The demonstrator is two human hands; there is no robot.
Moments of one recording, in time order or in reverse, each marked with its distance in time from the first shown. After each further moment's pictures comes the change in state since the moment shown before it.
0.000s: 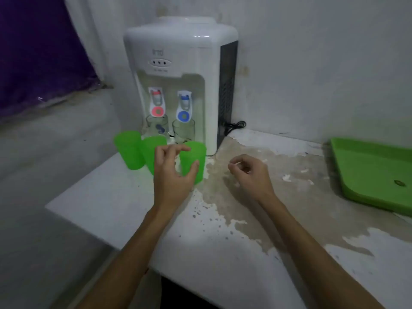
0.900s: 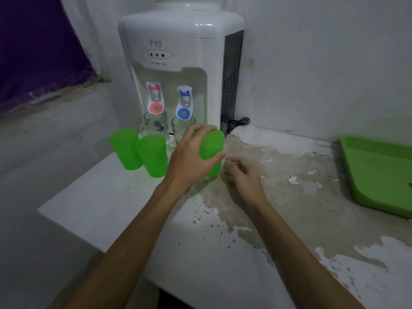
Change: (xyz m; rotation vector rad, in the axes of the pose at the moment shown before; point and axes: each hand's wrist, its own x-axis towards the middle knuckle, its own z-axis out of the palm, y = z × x) left_hand 0.053 0.011 0.032 0.172 -0.360 0.050; right_hand 0.009 0.018 0.039 0.556 -0.053 0.301
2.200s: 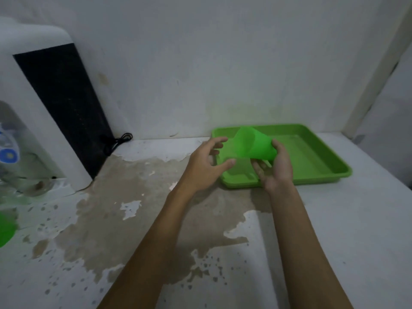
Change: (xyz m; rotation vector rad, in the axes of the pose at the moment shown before) left_hand 0.035 0.208 0.240 -0.572 -0.471 0.089; right_hand -0.041 -0.107 -0.316 0.685 0.810 0.046
